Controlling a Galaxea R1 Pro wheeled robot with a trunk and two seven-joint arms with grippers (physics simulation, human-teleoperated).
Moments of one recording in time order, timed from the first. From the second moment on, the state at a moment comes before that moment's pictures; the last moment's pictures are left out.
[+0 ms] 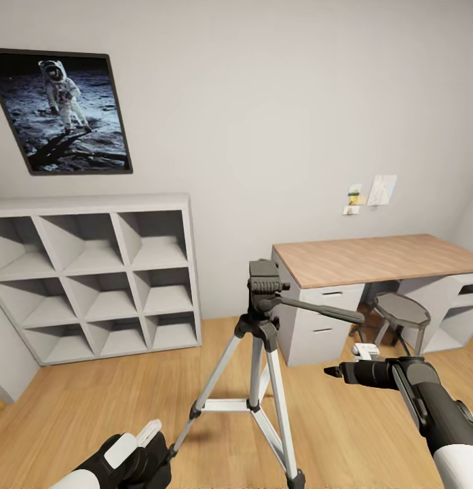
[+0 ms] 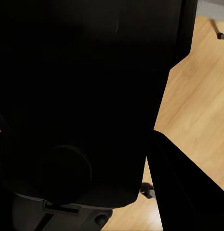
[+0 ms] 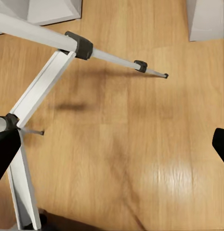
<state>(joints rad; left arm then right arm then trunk) -0.57 0.02 0.09 -0.20 0.82 0.48 0.17 -0.53 -0.24 -0.18 -1.01 0.15 0.84 0.71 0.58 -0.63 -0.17</state>
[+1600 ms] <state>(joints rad) -0.57 0.02 0.09 -0.20 0.81 0.48 0.17 -0.53 -0.23 -0.18 -1.01 0.15 0.84 0.69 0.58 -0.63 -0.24</state>
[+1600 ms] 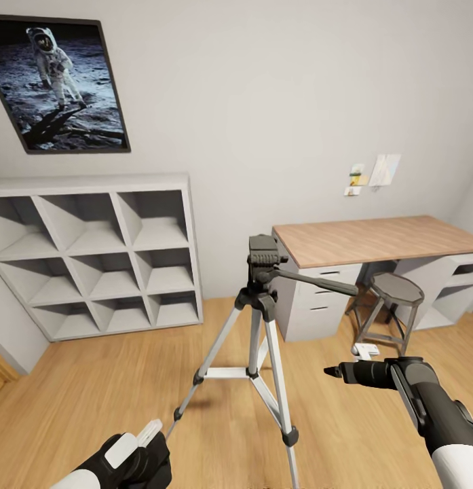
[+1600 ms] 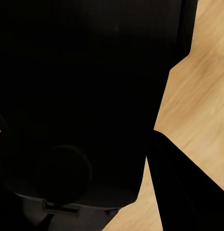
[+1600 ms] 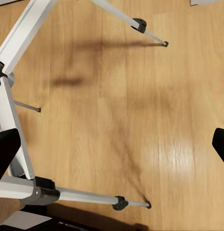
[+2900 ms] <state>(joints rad) -0.58 0.02 0.09 -0.20 0.81 0.48 0.17 -0.53 -0.23 -0.18 -1.02 0.15 0.84 0.69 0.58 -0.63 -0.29</state>
